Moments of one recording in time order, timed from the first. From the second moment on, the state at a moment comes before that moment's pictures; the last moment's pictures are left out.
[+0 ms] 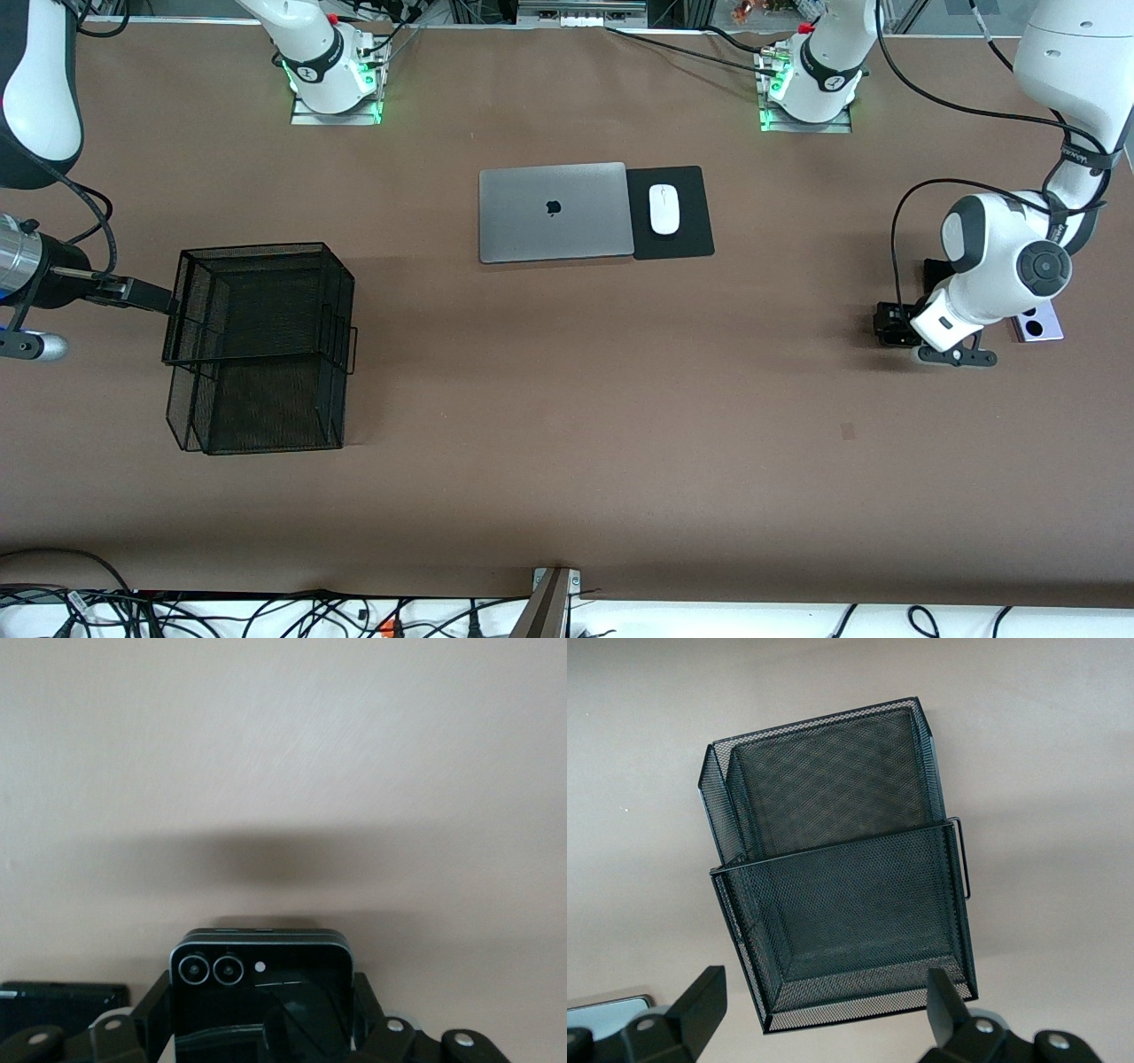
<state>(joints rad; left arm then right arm) 0.31 0.45 -0.17 -2.08 0.14 2.46 0.10 0.02 0.31 -0.07 -1.41 0.04 1.64 0.10</state>
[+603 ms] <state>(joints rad) 0.00 0.46 -0.21 -1.89 0.14 2.28 -0.35 0.02 0.31 -0.07 -1.41 0.04 1.64 0.10</state>
